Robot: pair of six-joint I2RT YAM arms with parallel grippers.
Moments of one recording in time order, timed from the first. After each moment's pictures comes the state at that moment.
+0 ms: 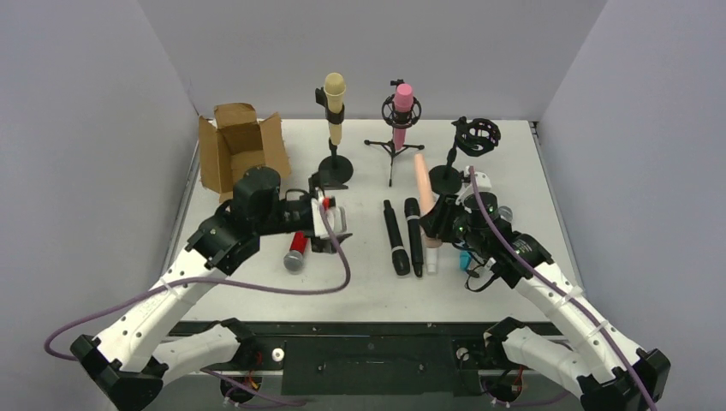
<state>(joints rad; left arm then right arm) -0.61 1.06 1.20 -0.49 0.57 0.61 0.54 0.92 0.82 -0.47 0.13 0.59</state>
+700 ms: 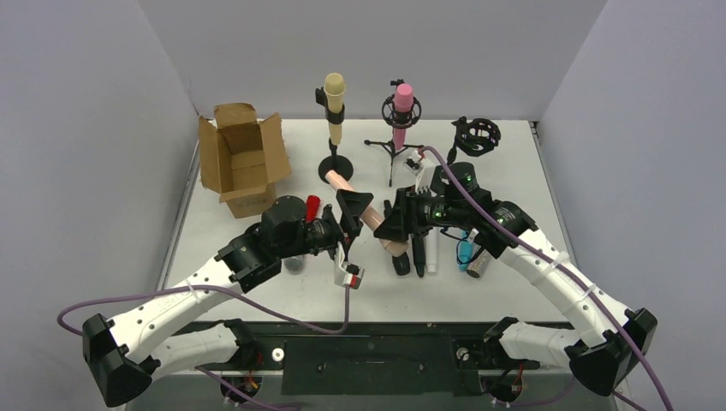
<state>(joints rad) -0.87 1.00 0.90 -0.16 0.34 1.51 0.64 1.12 1.15 -0.57 -0.52 0.47</state>
